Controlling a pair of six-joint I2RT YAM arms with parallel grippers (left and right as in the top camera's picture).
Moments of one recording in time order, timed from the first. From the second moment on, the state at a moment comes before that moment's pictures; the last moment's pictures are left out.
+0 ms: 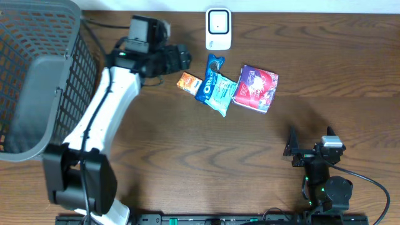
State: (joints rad) left arm -0.21 1.75 1.49 -0.68 0.32 -0.44; right arm -0.03 0.01 0.01 -0.07 -0.03 0.05
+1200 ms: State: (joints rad) left arm -0.19 1.74 1.49 -1.14 0.02 -0.38; right arm -0.03 0.02 0.01 -0.04 -0.01 -0.08
